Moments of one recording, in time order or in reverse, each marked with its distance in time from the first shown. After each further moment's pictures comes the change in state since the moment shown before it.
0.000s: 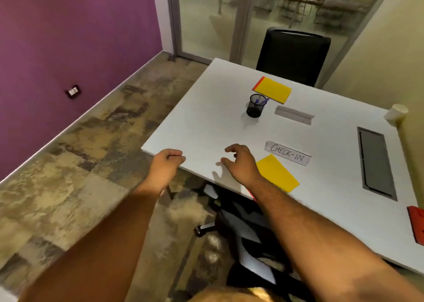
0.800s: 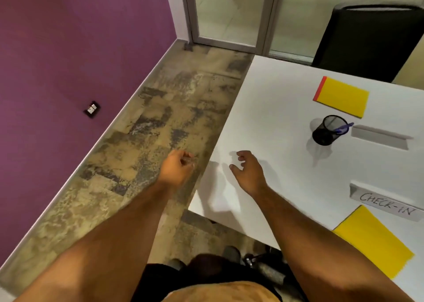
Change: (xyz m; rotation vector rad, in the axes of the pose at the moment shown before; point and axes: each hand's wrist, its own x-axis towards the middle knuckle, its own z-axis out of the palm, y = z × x) left_hand 0.334 0.057 -0.133 0.572 -0.046 0.118; right_hand 0.270 -0.094 0.183 0.125 -0.032 0.159
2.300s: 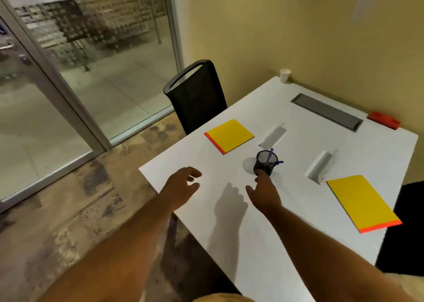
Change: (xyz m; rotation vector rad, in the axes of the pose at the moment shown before) left_hand 0.408 0.303 0.070 0.313 -0.924 1.015; right_hand 0.217 -0.036 -0.088 0.109 0.928 0.781
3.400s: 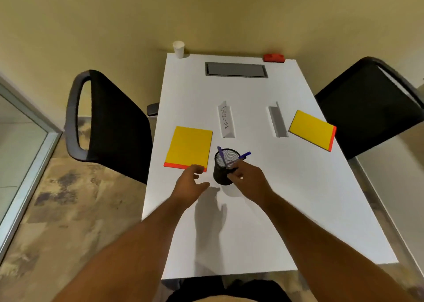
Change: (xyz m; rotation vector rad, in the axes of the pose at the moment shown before) left_hand 0.308 -0.059 -0.009 -0.094 -0.673 0.256; right_hand 0.107 -0.155 0.079 0.078 0.438 0.402
